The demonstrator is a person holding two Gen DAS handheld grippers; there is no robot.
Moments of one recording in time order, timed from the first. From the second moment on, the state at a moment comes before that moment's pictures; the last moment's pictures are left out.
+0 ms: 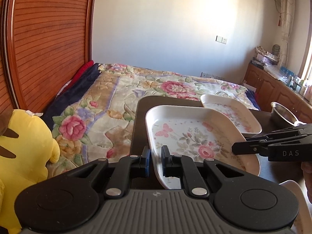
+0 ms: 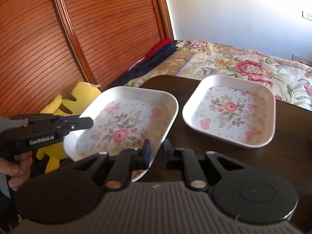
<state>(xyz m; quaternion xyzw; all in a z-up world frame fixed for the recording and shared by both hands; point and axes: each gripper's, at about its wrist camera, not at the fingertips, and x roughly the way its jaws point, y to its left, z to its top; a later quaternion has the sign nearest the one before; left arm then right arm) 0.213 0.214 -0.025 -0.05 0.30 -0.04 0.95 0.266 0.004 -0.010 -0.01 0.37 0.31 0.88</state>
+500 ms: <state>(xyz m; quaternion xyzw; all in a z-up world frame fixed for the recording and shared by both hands) 0.177 0.169 -0.002 -0.04 0.29 -0.05 0.96 0.232 -0.042 0.011 0.00 0.34 0.30 0.89</state>
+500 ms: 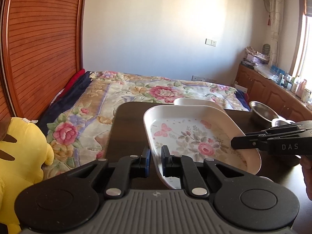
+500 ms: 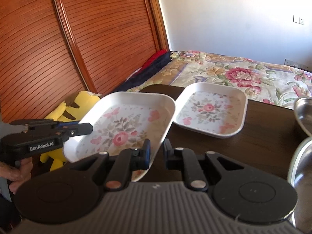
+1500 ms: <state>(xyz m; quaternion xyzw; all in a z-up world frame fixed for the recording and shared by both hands) 0.094 0.085 -0.004 -0.02 0.28 -0.10 0.95 0.148 -0.129 0.005 0.05 0.31 0.27 0.91</state>
